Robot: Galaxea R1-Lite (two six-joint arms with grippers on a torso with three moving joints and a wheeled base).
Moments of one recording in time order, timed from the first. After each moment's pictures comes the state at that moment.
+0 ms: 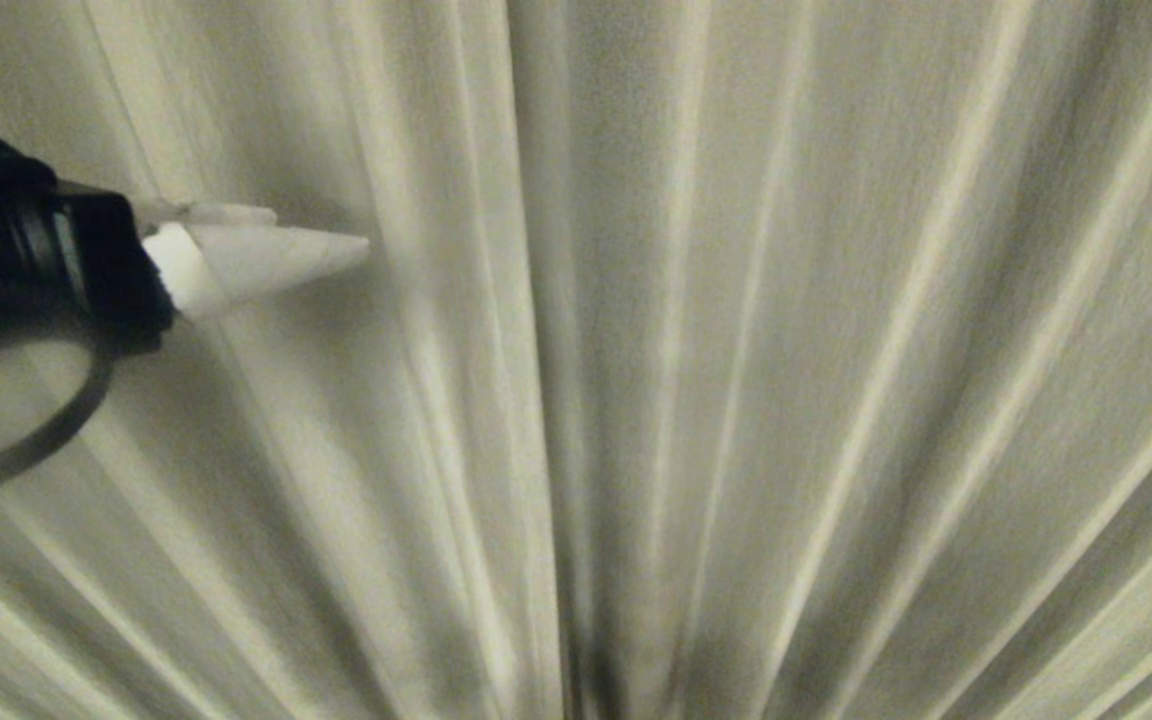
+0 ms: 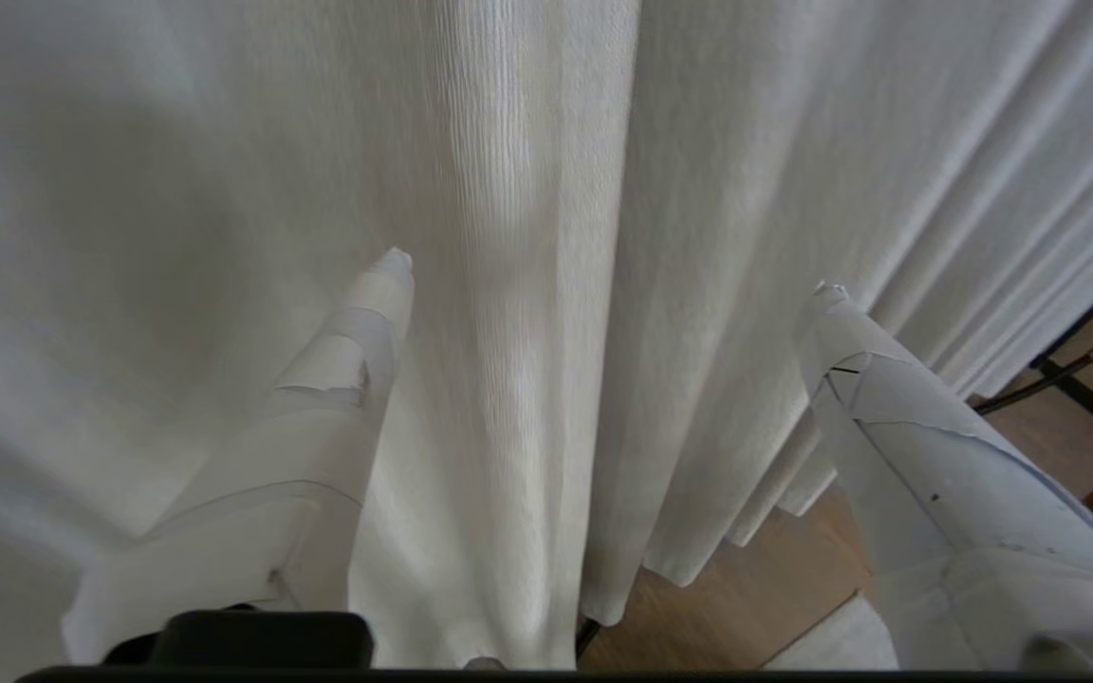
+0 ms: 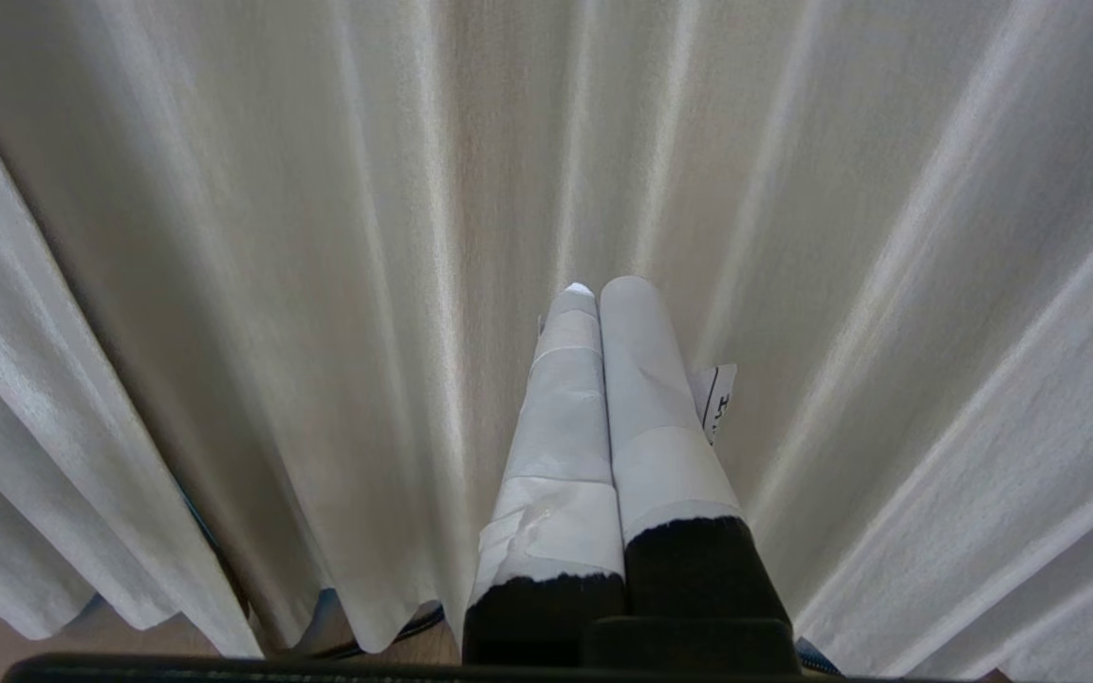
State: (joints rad) left arm -0.50 1.20 -1.18 0.15 -0.03 -0.01; right arm 0.00 0.00 0.00 0.00 0.06 -0.07
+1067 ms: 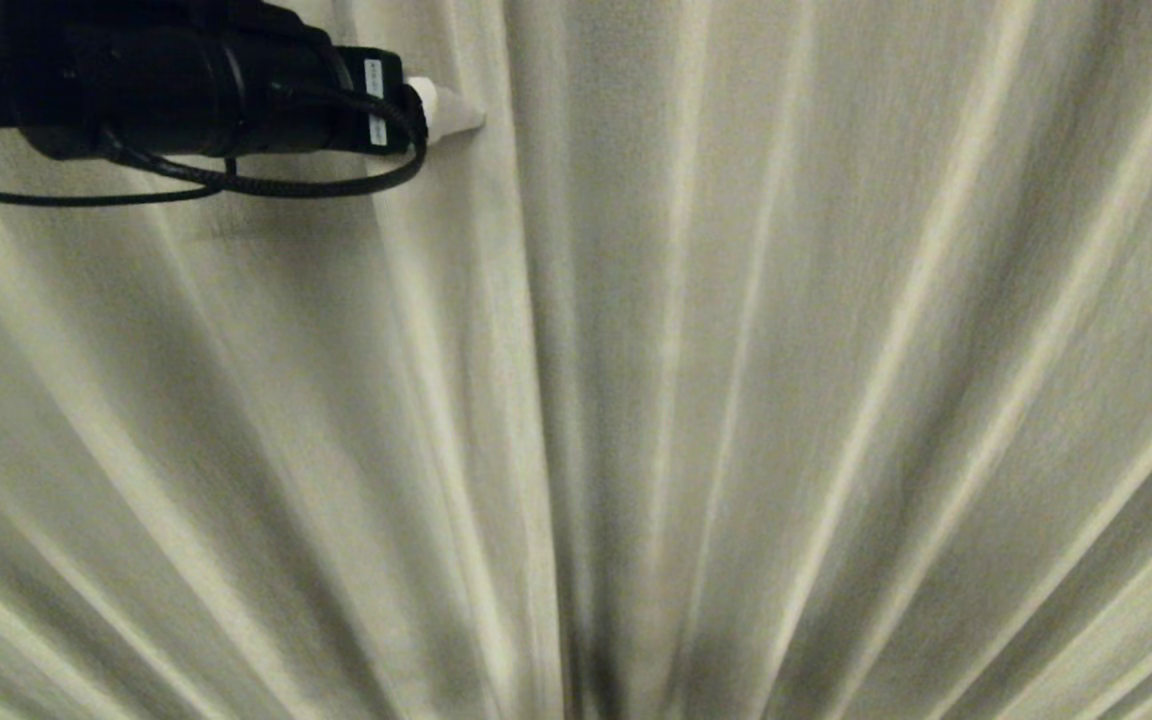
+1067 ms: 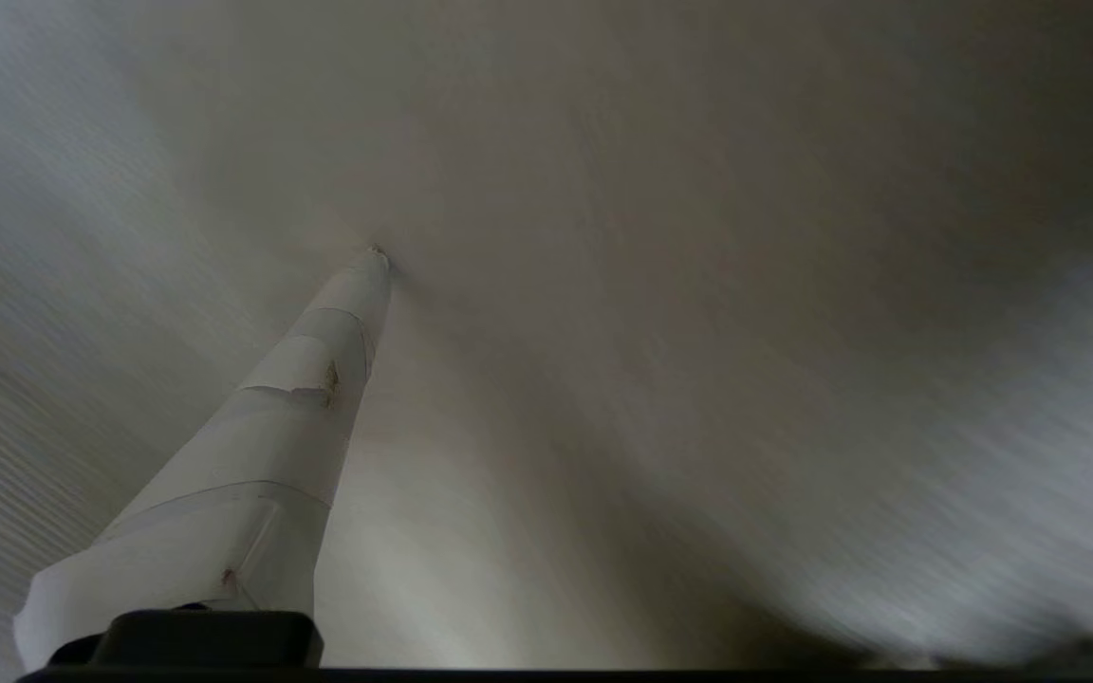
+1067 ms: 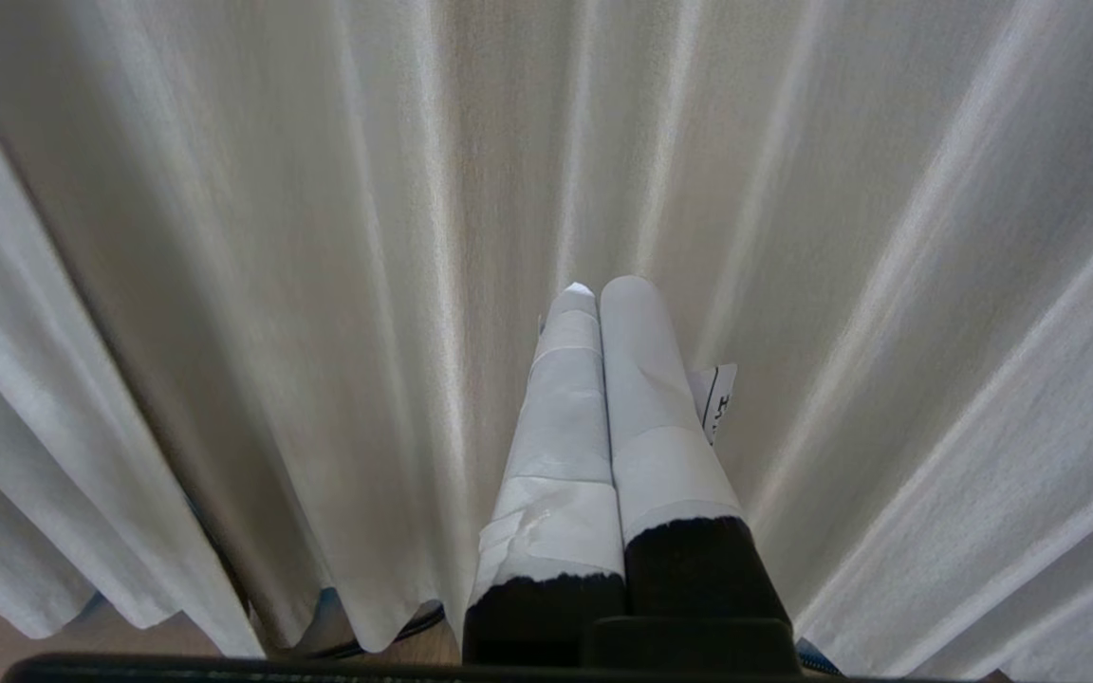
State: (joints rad) left arm -0.42 1.70 -1.73 0.15 0.10 0.03; right arm 0.00 0.00 0.00 0.00 0.06 -0.07
